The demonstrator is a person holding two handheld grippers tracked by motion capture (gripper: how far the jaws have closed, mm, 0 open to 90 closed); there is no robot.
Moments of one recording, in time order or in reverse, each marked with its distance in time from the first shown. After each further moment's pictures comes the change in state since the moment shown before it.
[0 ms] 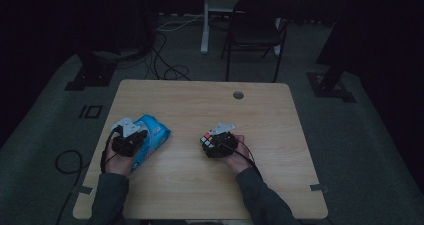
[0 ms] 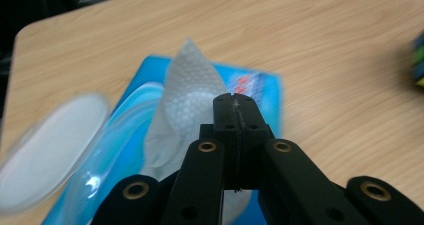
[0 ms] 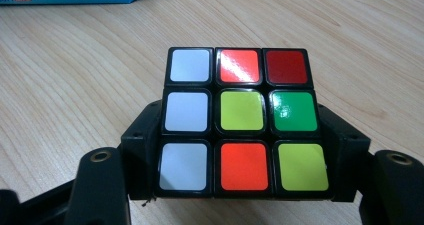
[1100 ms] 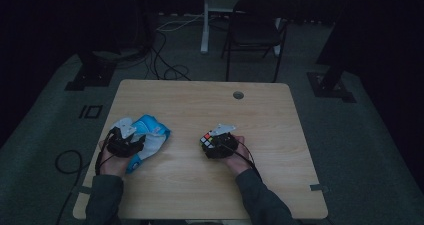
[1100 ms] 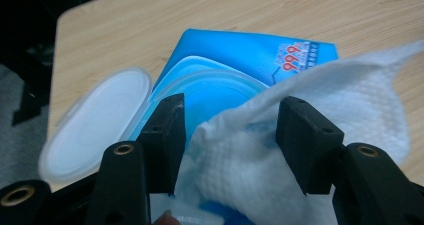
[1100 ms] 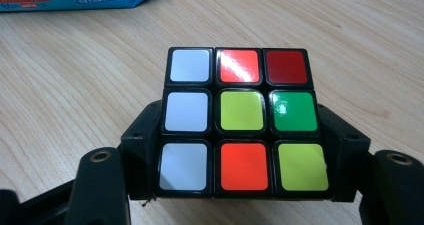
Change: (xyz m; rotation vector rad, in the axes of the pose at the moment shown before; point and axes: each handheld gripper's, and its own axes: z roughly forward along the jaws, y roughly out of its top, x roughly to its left) left arm 0.020 -0.015 0.013 0.106 0.158 0.037; right arm 0.002 -0.002 -0.002 -0.014 0.005 0.012
